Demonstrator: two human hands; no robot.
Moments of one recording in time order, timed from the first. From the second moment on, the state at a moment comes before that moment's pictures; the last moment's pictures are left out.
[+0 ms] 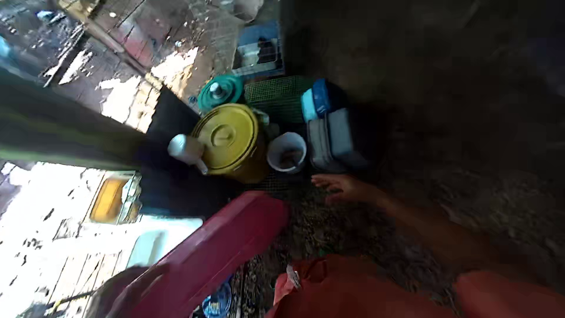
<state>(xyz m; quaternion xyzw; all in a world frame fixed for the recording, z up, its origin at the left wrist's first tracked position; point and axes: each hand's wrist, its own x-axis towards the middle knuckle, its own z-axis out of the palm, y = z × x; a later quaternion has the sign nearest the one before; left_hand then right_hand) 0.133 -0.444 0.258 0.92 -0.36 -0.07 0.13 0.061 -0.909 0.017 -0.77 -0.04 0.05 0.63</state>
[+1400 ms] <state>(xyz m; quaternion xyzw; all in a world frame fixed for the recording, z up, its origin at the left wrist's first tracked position) 0.321 -0.855 -0.301 0.85 0.11 -0.48 0.20 0.325 -1.452 -0.396 -0.81 0.55 -0.05 0.20</state>
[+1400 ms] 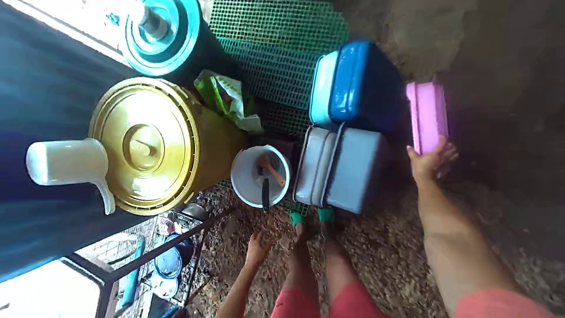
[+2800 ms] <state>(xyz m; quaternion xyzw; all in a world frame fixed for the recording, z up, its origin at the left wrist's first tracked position) 0.327 -0.821 -0.366 0.51 0.56 0.05 0.66 0.439 -1.044 -0.360 -0.83 0.12 0.35 0.42</state>
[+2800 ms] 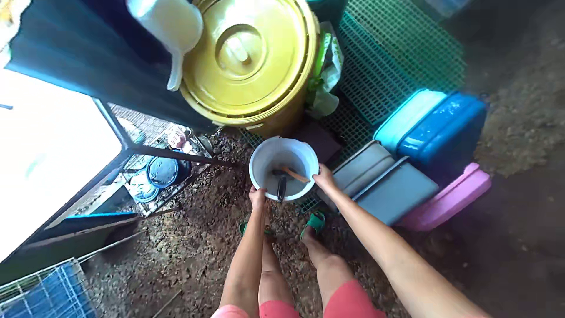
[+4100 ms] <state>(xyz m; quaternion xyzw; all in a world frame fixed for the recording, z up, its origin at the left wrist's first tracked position) 0.018 -0.182 0.118 0.43 0.55 0.44 0.56 0.388 -0.260 0.071 -0.53 -0.71 0.44 0.14</state>
